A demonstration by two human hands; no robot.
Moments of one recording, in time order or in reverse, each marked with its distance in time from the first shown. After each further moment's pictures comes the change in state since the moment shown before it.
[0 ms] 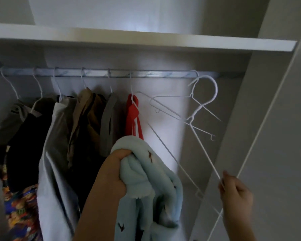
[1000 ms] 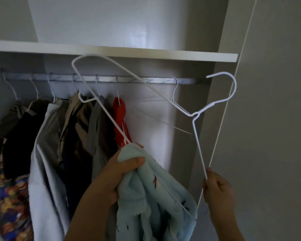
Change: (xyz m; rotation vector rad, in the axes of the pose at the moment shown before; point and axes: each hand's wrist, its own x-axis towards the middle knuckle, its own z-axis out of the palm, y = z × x) left_hand -0.061 -0.046 0.042 0.298 -0.278 0.179; right_hand 0.006 -0.048 -0.061 -0.104 -0.175 0.036
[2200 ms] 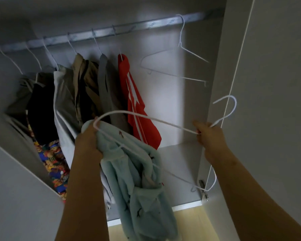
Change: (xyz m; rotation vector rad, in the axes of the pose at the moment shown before) left_hand -0.008 -0.016 -0.115 0.025 0.767 -0.198; right_hand -0.036 0.013 0.049 0.207 -0.071 0.376
